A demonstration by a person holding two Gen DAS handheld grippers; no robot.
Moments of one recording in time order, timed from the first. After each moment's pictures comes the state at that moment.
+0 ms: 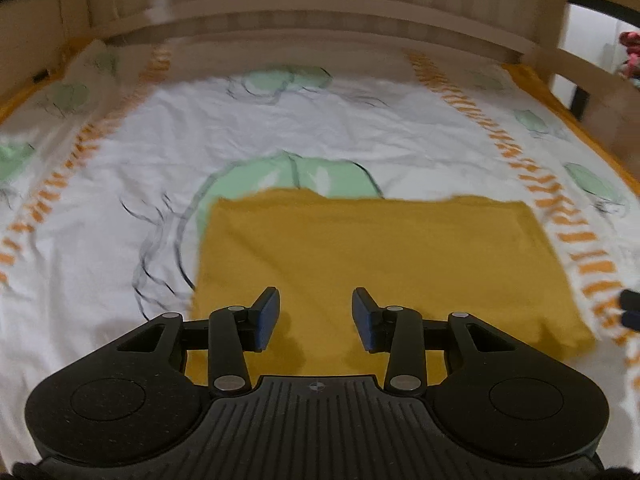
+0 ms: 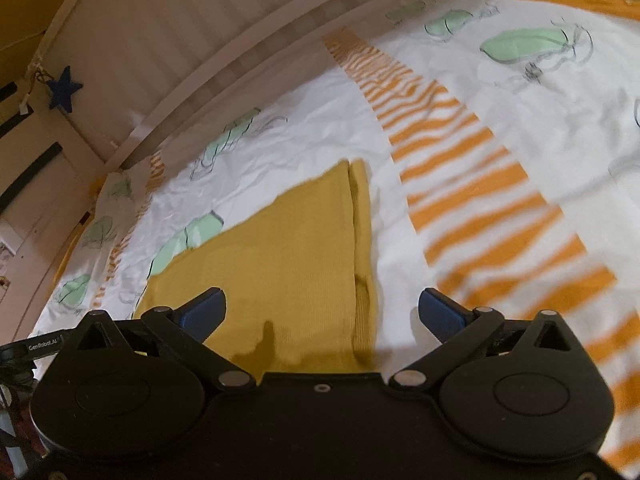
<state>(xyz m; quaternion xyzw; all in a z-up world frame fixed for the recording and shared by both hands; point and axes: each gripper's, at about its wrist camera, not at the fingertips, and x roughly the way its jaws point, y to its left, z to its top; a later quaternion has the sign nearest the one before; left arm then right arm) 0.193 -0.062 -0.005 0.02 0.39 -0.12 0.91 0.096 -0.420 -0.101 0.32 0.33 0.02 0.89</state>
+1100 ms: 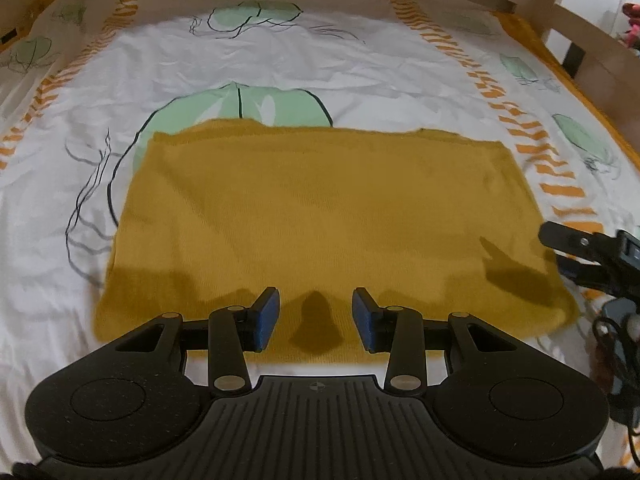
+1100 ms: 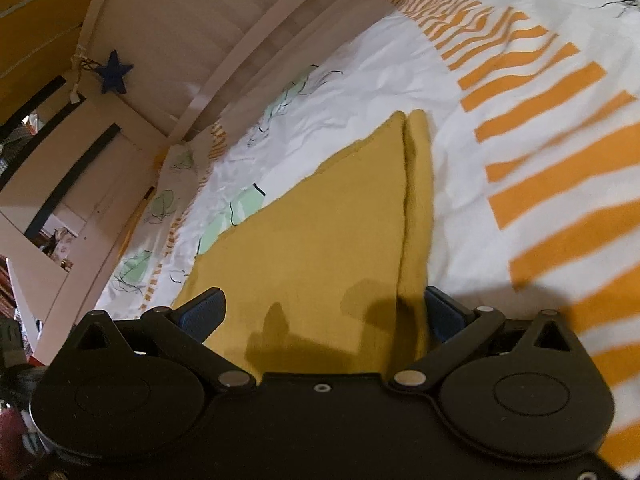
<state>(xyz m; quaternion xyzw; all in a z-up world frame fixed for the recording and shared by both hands) 0.206 -0.113 -0.038 0.03 0.46 -0.12 0.88 0.159 -0.429 -0.154 0.37 0.34 0.16 0.85</state>
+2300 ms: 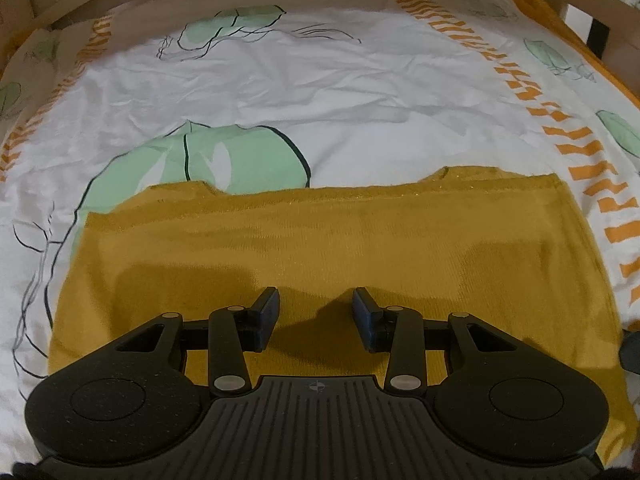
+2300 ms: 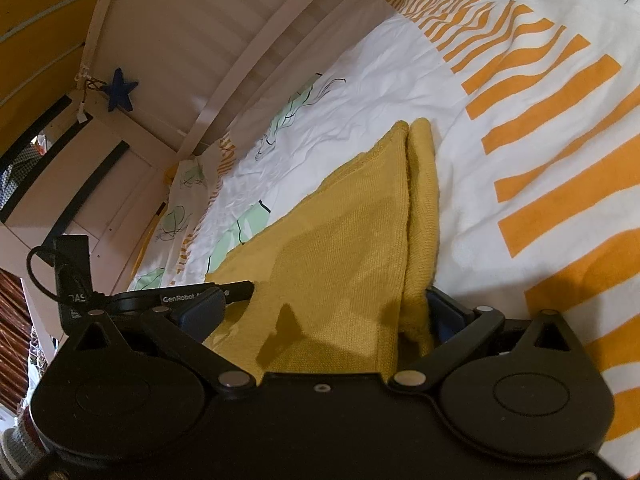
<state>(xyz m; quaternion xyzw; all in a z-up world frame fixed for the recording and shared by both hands) 0.299 -0.177 -0.071 0.08 0.46 -0.11 0.88 0.171 -0.433 -0.156 0.39 0.32 0.17 0.84</state>
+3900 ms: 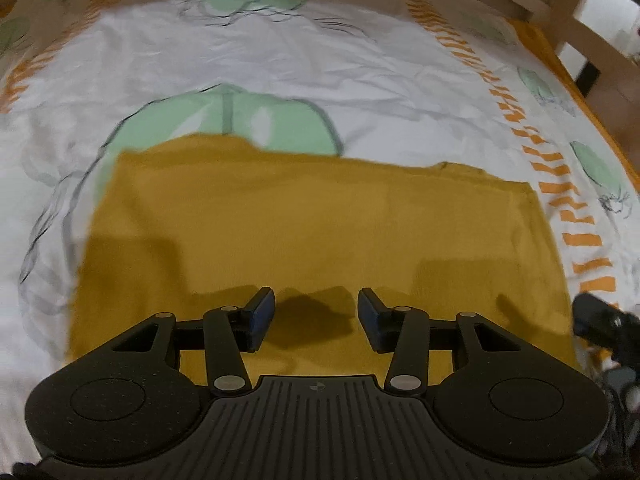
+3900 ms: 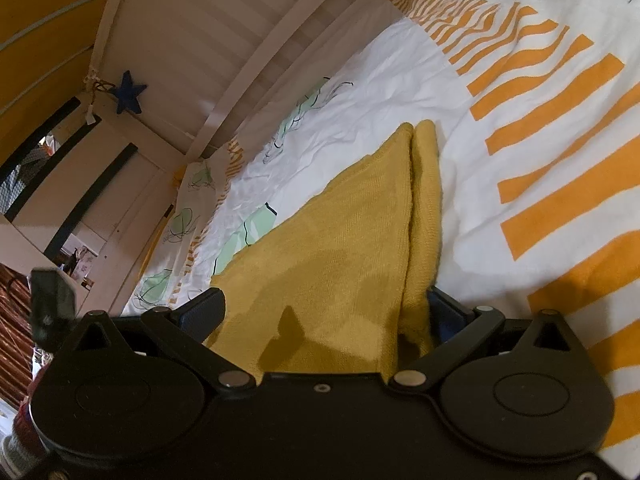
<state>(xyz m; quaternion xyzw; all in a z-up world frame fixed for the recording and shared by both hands) 0.268 -0.104 -0.047 -0.01 0.49 -0.13 0.86 0.169 -0.434 -0.159 0.39 0.31 0.18 0.85</state>
